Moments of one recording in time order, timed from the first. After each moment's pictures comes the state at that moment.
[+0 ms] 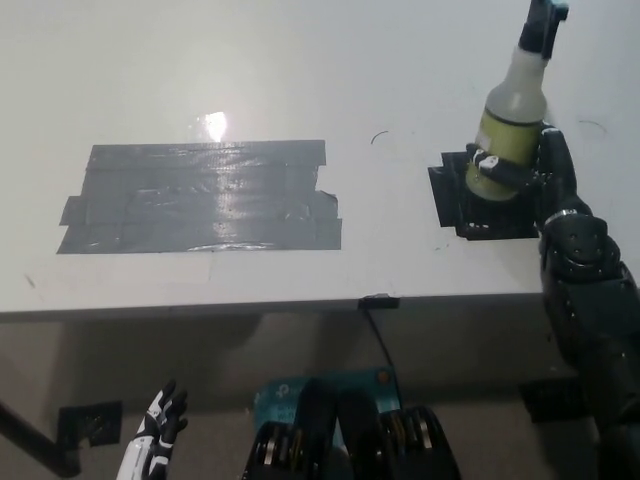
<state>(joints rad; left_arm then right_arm) 0.18 0.08 0.00 0.09 0.06 -0.26 -0.02 -0.85 -0.14 -0.12 0.93 -0.06 -0.10 -0.14</state>
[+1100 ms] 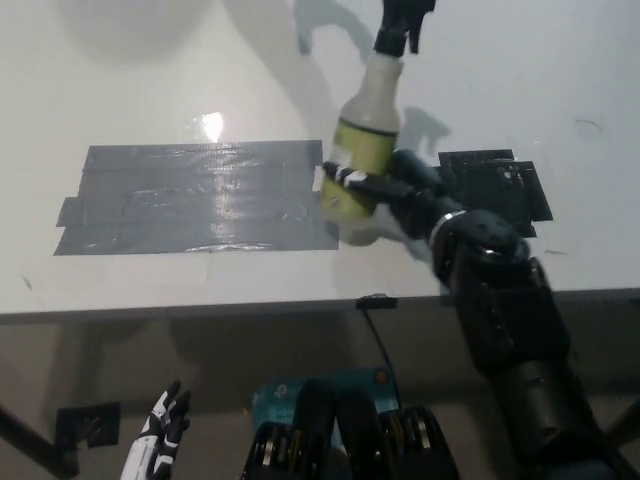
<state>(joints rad) 0.17 0.08 0.00 0.11 0.09 -0.26 -0.02 -0.81 0.07 -0.07 0.60 0.20 0.41 0.11</state>
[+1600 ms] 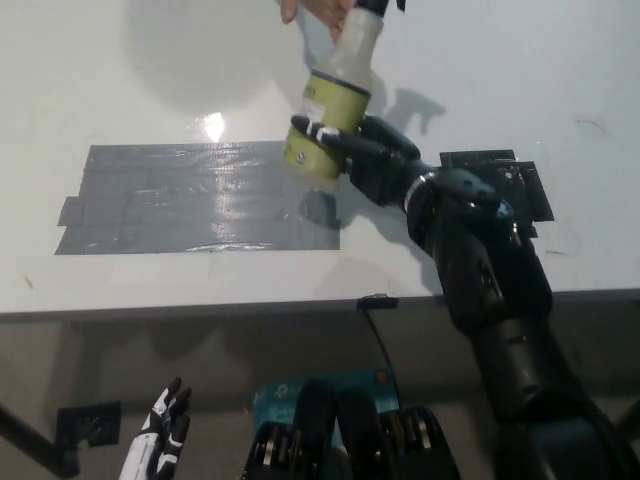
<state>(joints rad) 0.16 0.09 -0.01 0.10 0.11 -0.26 -0.02 -0.93 0.09 -0.12 0.65 0.34 0.48 0.11</state>
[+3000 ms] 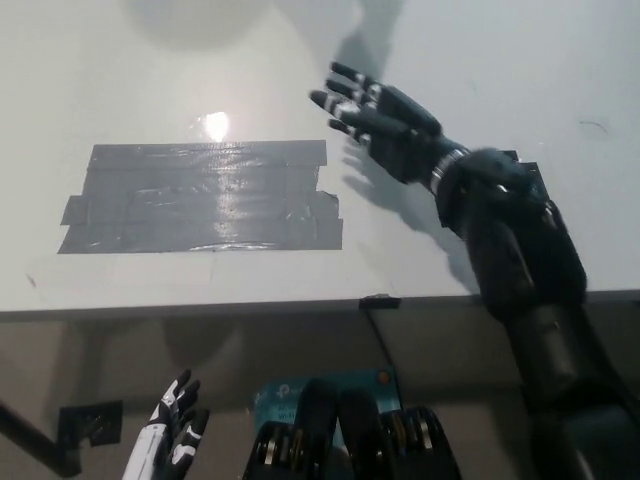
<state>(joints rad) 0.15 0.11 -0.03 0.07 0.11 -0.22 -0.03 -0.91 -0.01 -0.05 0.60 0.32 0.41 0.24</state>
